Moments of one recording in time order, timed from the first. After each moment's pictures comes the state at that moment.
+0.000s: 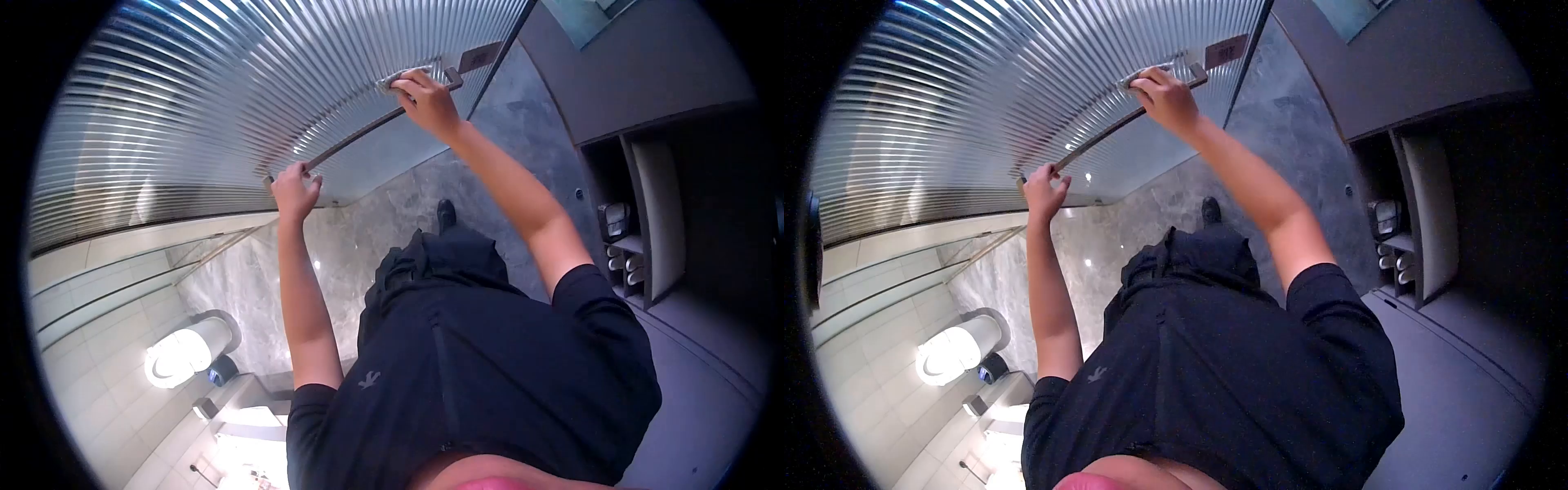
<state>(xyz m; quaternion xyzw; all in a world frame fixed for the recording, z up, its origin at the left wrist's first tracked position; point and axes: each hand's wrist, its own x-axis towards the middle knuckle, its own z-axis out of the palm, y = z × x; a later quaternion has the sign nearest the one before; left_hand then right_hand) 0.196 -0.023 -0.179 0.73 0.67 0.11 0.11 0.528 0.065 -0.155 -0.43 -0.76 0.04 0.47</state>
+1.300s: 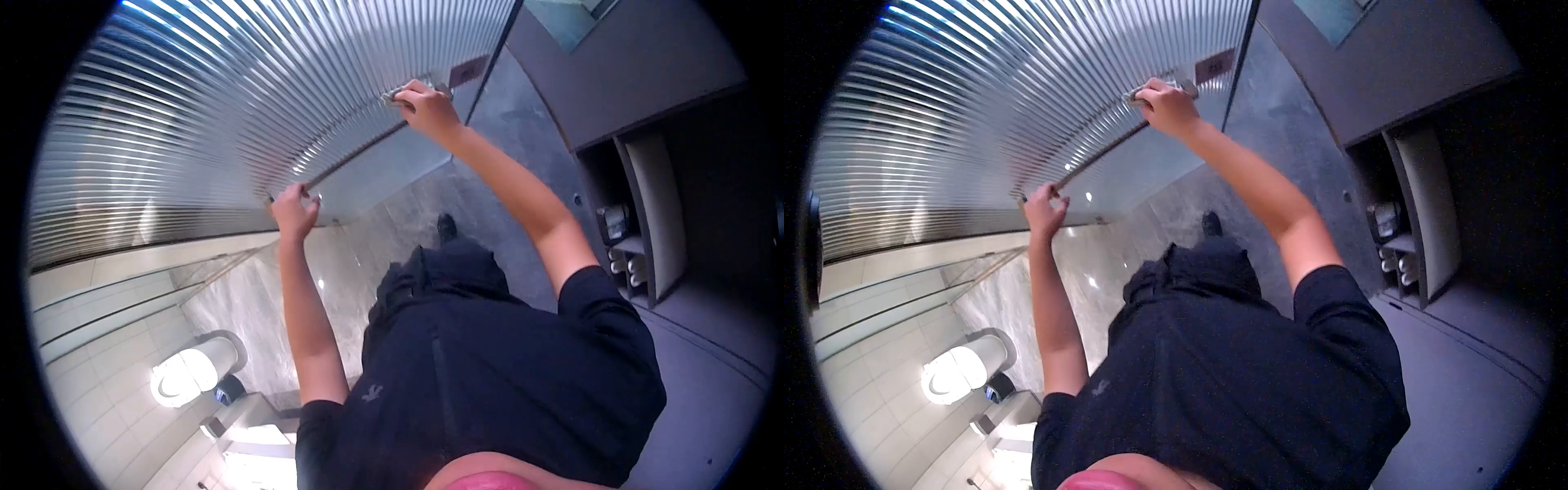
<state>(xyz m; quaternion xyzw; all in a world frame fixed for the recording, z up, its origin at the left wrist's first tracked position) 0.189 -0.019 -0.191 0.75 0.65 0.13 0.08 0.552 0.077 -0.154 -0.50 -0.77 0.06 0.40</state>
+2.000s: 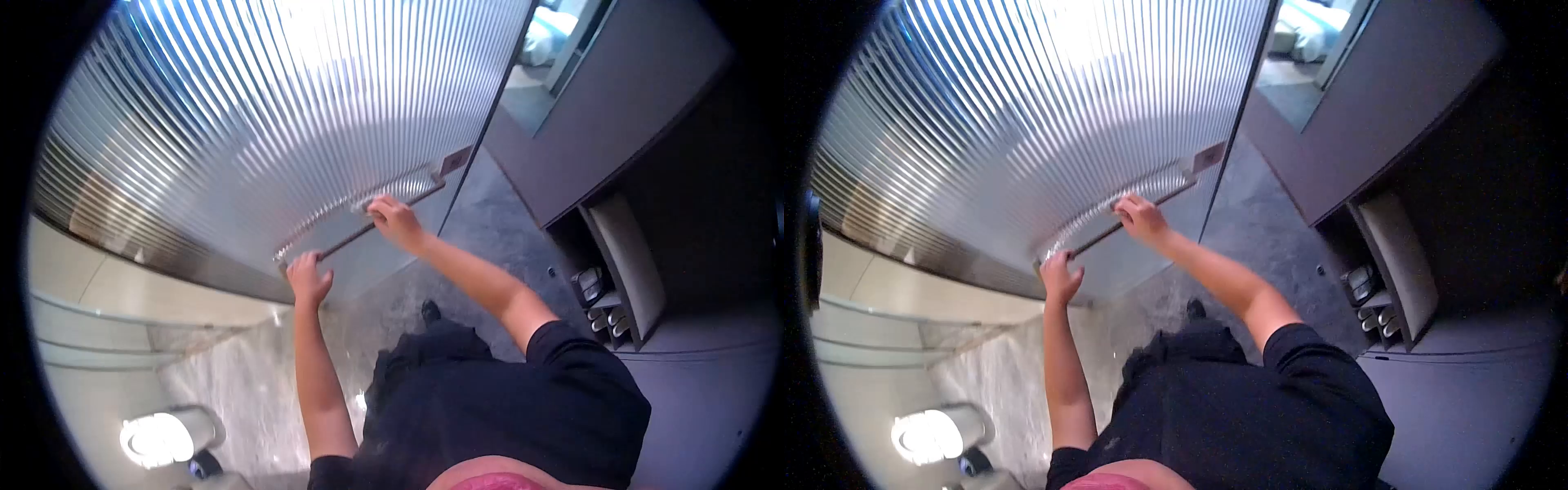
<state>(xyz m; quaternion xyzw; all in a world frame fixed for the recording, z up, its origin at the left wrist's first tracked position) 0.190 -0.033 -0.181 0.74 0.63 0.21 0.12 0.463 0.025 -0.157 -0.45 -0.76 0.10 0.46</state>
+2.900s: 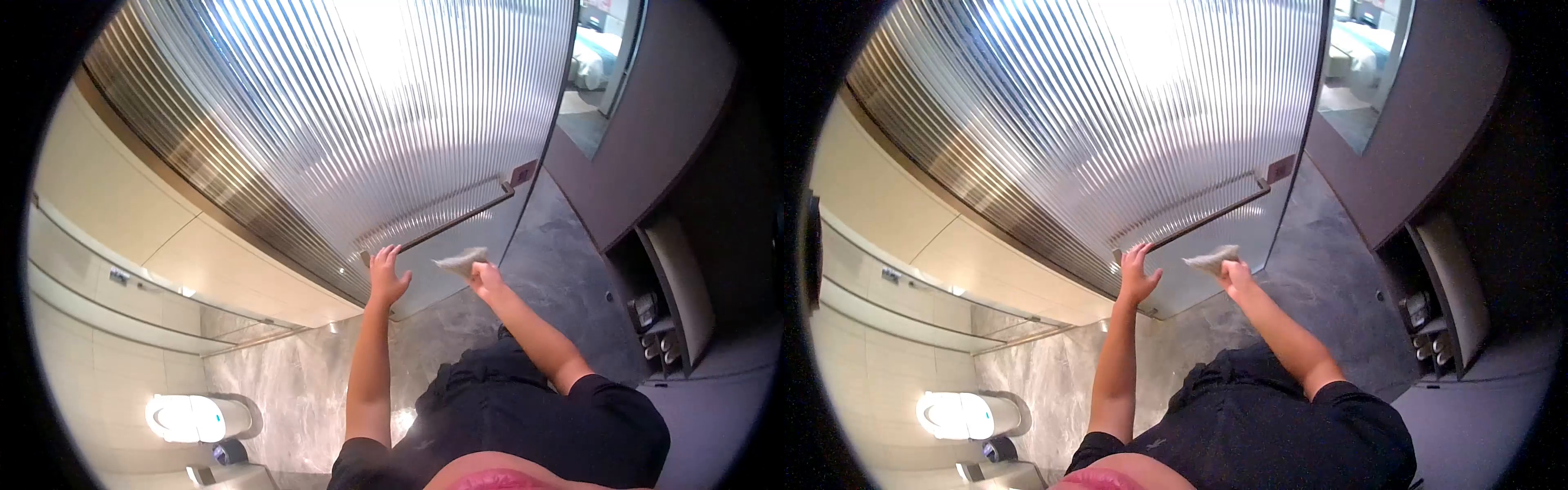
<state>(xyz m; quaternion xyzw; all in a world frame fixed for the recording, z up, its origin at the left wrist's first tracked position) 0.165 -0.080 -0.163 0.78 0.54 0.29 0.09 0.434 -0.110 -0.189 -0.38 -0.05 0.71 0.59</state>
